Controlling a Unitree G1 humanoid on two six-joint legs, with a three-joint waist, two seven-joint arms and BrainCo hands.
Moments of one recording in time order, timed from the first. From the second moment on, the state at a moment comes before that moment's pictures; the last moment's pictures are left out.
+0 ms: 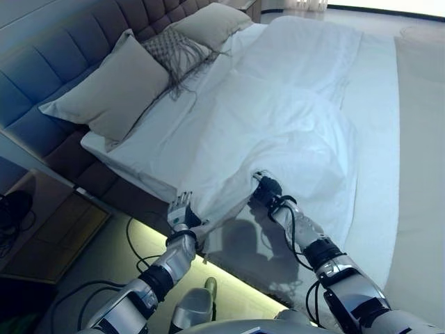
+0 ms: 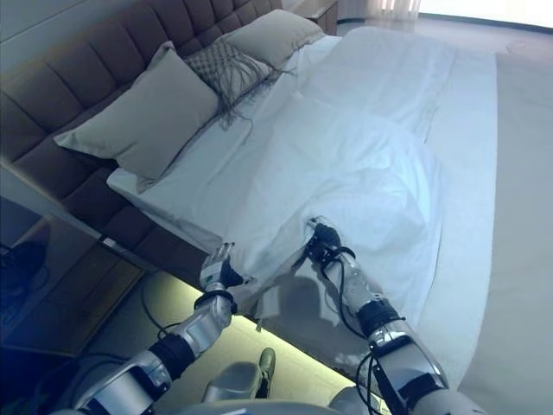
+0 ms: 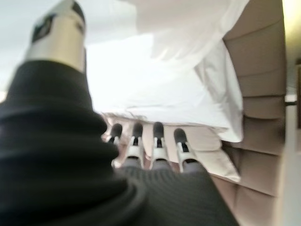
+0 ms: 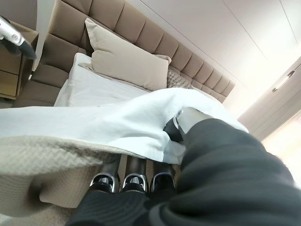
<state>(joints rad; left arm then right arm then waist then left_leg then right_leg) -0.32 0.25 -0.71 0.60 0.23 0.41 0.62 -0.45 -0.21 0.35 0.59 1.19 0.12 -0.13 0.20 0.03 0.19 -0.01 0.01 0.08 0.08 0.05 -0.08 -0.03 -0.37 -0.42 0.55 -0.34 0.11</state>
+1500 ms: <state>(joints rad) -0.43 0.07 -0.64 0.73 -0.41 0.30 0.61 -0.55 -0.27 0.45 0.28 0.99 0.42 -0.27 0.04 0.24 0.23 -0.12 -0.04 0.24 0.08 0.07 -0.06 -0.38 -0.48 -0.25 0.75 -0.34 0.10</state>
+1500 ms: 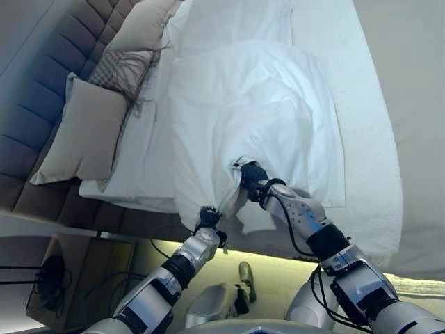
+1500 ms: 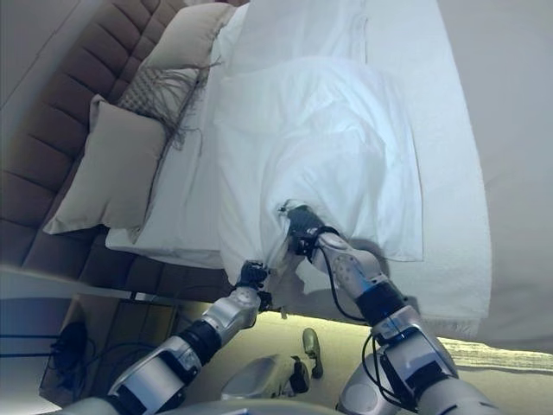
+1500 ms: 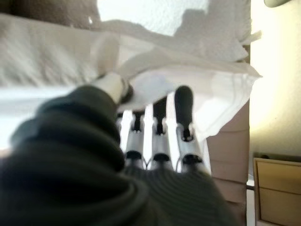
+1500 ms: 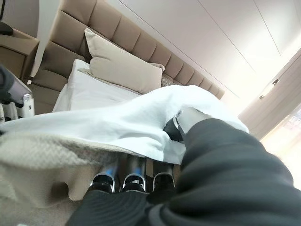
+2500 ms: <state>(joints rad) -0.36 0.07 -0.56 0.78 -0.44 0.23 0.76 -0.34 -0.29 0.47 0.28 0.94 0.44 -0.17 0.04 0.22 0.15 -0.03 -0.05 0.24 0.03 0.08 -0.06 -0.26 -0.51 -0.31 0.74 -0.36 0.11</state>
